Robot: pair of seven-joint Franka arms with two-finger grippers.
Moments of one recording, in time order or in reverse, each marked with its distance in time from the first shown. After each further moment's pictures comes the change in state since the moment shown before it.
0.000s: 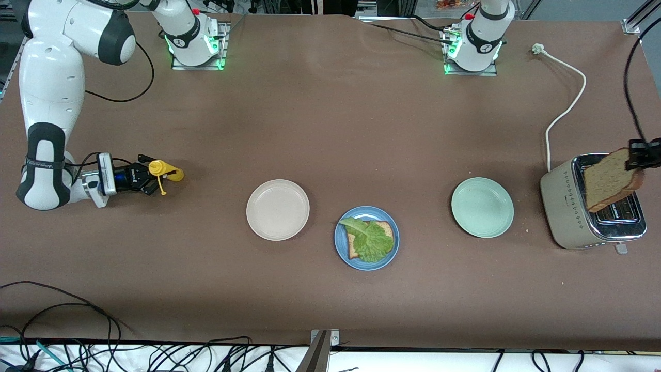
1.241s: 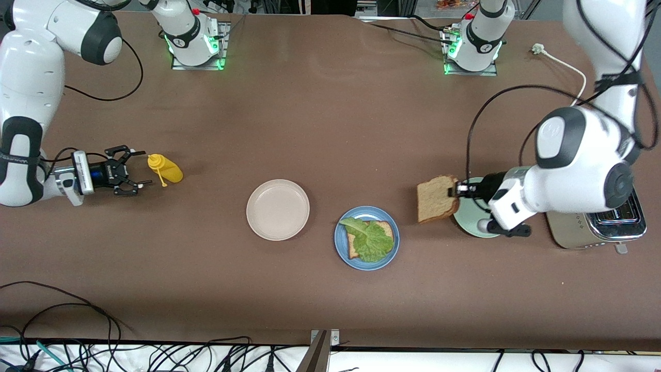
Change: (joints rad) left arm -0.293 0.263 0.000 -0.069 -0.554 0.213 -0.350; right arm -0.109 -0.002 -0.010 0.100 -0.137 -0.024 0.122
